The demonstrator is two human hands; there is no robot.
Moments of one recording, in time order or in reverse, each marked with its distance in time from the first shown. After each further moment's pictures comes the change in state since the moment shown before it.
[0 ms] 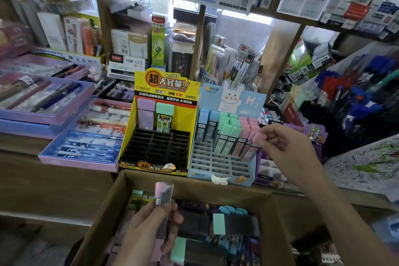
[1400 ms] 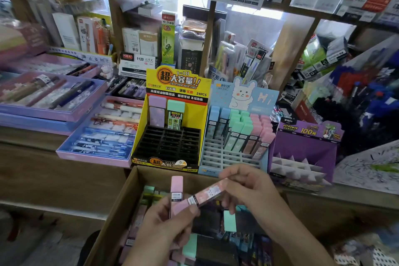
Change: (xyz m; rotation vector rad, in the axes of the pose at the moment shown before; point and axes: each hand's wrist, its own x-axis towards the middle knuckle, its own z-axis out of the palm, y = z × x) left_hand -0.015 0.011 0.009 0.048 -0.014 0.043; right_hand -0.072 -0.054 0.073 0.712 -0.377 0.442
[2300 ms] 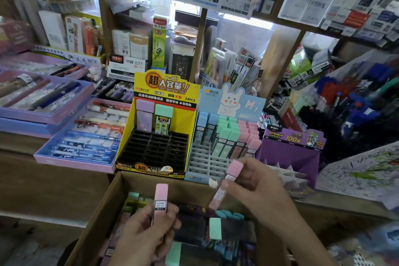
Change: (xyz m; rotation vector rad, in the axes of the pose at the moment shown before) left_hand -0.001 -0.001 0.004 -0.004 0.074 -0.058; right_hand 0.002 -0.012 -0.036 -0.349 0.064 -0.206
